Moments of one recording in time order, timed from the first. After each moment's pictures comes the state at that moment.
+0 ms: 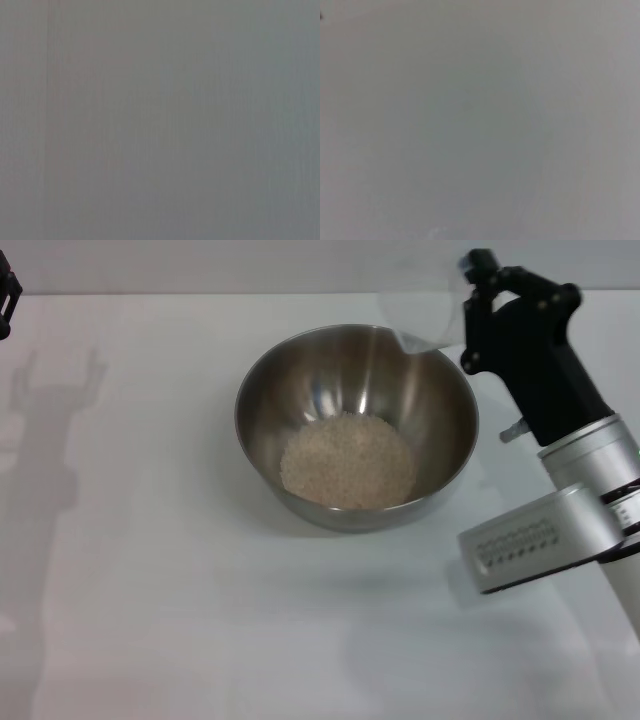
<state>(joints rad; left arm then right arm) -0.41 -2.07 -1.35 -0.38 2.60 1.02 0.01 0.46 2.09 0.46 0.46 -2.08 -1.40 -1.19</state>
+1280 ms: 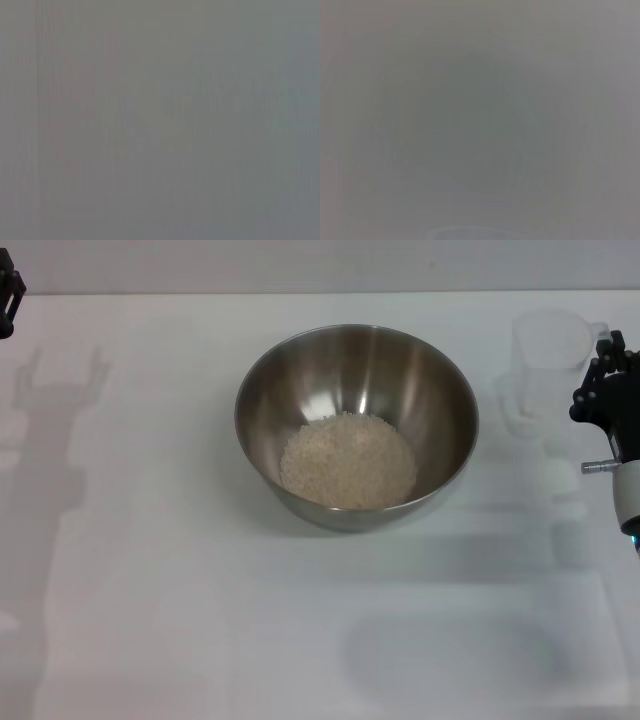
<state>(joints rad) -0.41 -2.07 -1.35 -0.38 2.60 1.03 0.06 0.33 2.09 0.54 0.48 -1.79 -1.22 -0.47</state>
